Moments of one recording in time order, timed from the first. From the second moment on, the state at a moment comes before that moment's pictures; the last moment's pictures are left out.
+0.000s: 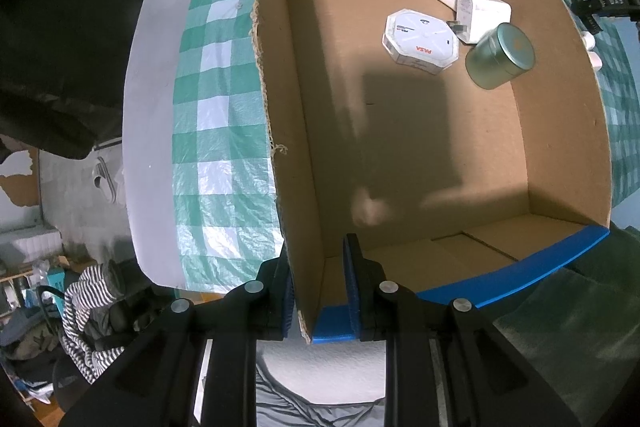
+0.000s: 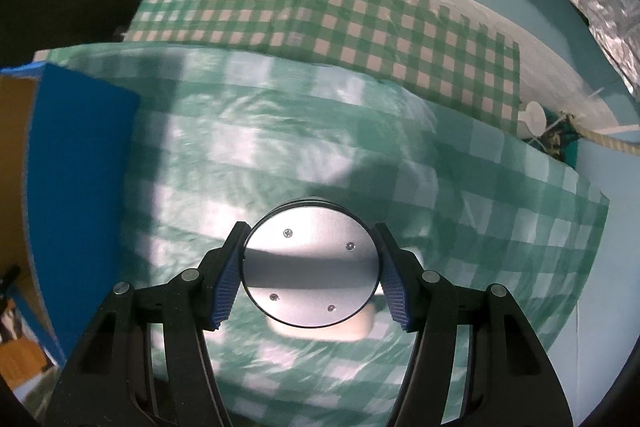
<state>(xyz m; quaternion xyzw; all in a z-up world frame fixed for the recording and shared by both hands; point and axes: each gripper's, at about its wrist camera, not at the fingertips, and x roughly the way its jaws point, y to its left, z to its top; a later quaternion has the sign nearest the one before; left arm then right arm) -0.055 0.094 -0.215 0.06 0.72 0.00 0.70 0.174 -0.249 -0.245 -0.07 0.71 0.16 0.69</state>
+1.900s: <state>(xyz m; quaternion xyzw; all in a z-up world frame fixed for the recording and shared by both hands) -0.061 0.110 -0.222 0.06 0.71 -0.03 0.70 0.144 -0.016 -0.200 -0.17 0.67 0.29 0.67</state>
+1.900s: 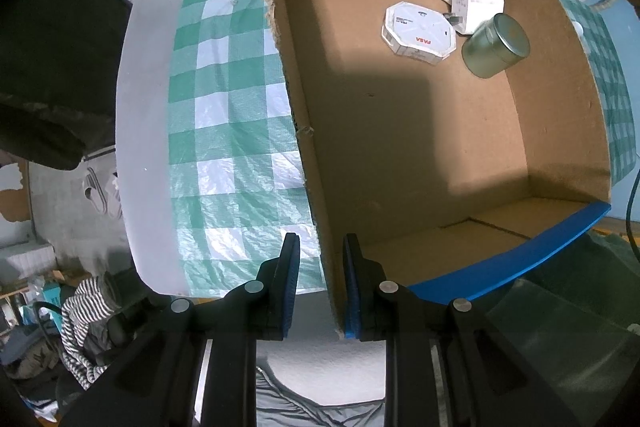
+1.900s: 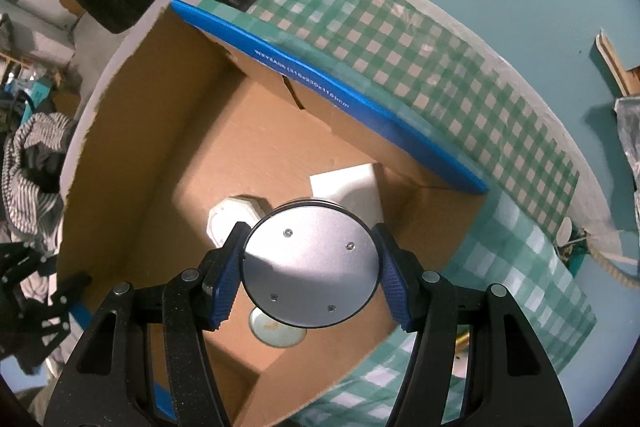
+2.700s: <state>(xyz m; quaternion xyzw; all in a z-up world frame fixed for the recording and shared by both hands) -0.065 0.114 -0.222 0.06 0.71 -0.03 0.70 0.141 -0.017 -0.185 -0.18 0.65 0.27 0.69</state>
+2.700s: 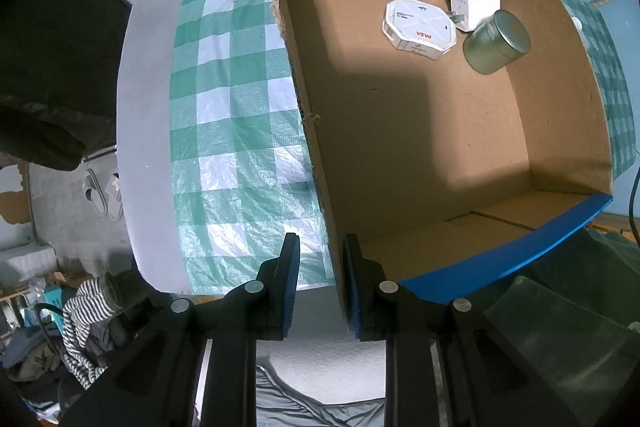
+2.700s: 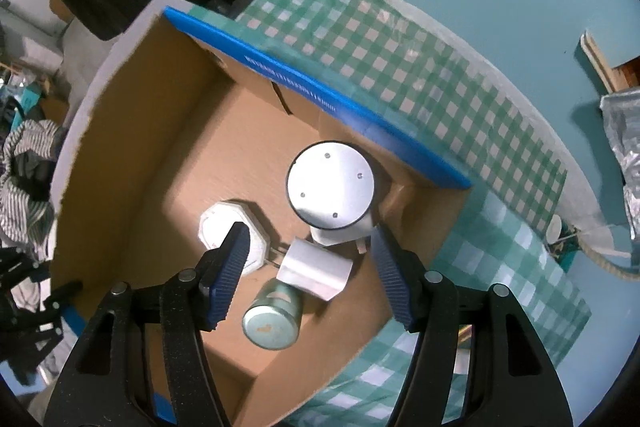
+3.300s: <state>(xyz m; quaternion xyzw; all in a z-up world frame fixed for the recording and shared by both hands) -0.067 0.110 -0.219 0.07 0.71 -0.04 0.70 0.125 -0.053 -0.126 -0.17 0.61 0.26 0.72</state>
